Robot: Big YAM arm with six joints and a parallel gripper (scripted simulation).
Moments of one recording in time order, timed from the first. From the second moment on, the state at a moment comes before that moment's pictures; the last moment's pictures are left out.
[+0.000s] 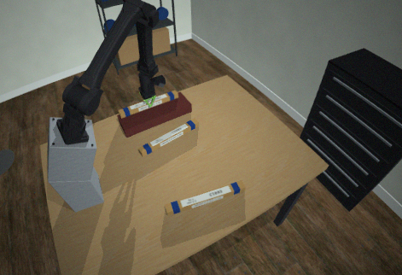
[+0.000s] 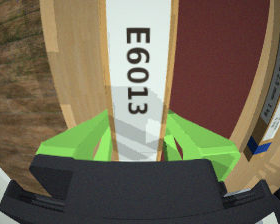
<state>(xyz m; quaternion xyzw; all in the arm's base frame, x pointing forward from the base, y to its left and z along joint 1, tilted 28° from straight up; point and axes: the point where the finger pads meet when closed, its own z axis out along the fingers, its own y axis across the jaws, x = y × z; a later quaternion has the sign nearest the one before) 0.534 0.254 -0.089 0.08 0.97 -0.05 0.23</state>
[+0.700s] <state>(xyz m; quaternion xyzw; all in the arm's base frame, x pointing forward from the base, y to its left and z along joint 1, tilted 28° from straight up) 0.538 0.251 -0.087 0.08 0.97 -0.05 0.23</state>
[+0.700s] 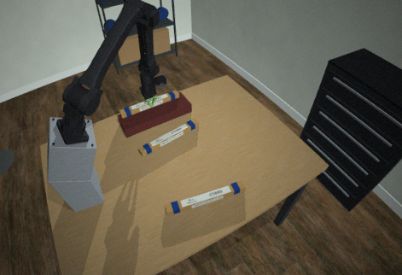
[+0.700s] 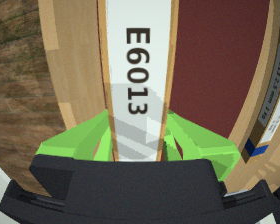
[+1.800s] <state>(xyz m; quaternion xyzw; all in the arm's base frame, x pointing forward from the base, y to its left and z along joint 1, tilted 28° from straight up) 0.539 0.250 -0.086 0.08 0.97 -0.05 0.22</state>
